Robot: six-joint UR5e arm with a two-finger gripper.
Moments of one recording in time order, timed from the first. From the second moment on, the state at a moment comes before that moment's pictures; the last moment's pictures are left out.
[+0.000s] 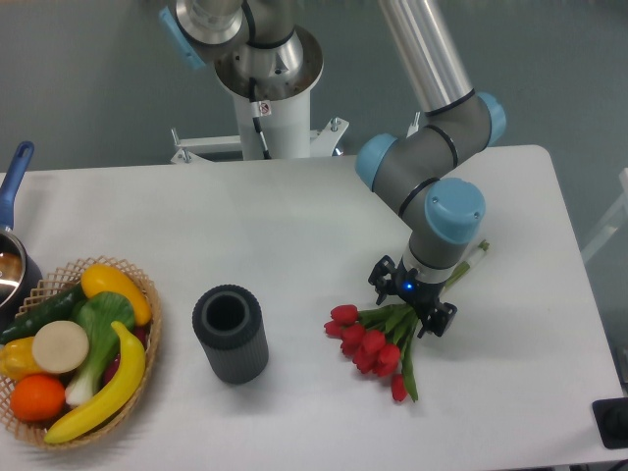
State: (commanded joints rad) arm 2.65 -2.12 -1.73 -0.81 1.40 1.38
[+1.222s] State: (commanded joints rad) arm 2.64 -2.08 -1.72 -0.80 1.40 1.36
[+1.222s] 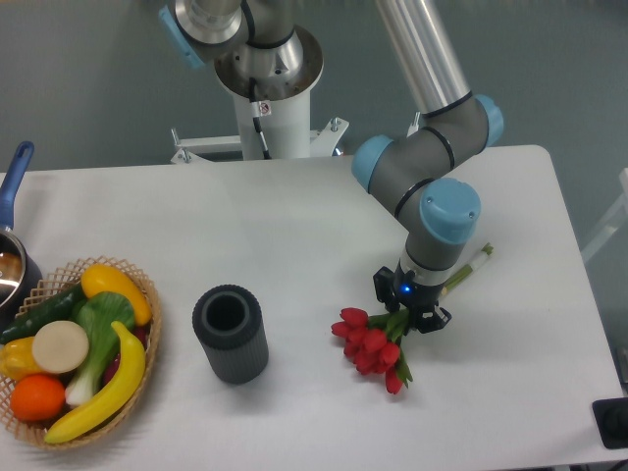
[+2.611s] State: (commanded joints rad) arm 2.72 -1.79 -1.64 -0.80 0.72 0.99
